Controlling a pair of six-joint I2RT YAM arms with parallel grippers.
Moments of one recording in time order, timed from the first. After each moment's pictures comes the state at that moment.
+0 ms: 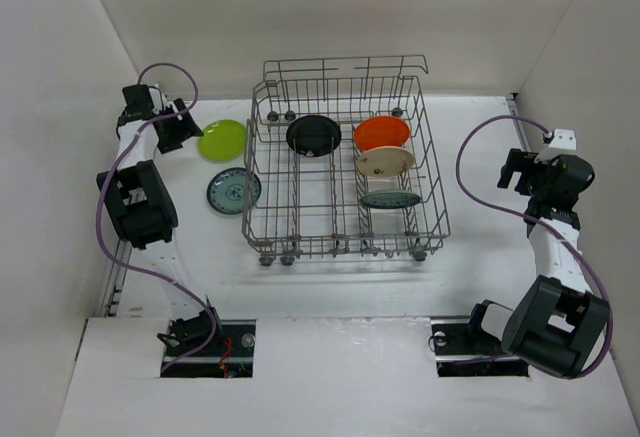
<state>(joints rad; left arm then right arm) 0.31 2.06 1.71 -0.51 0.33 -0.23 -0.46 1.16 0.72 0.07 -0.26 -0.11</state>
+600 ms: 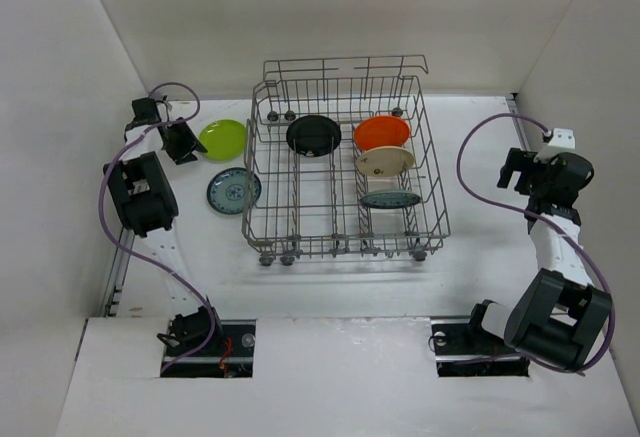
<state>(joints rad) 0.32 2.24 1.77 -0.55 0.40 -0.32 -0.46 1.19 0.74 0.05 -0.25 -0.11</state>
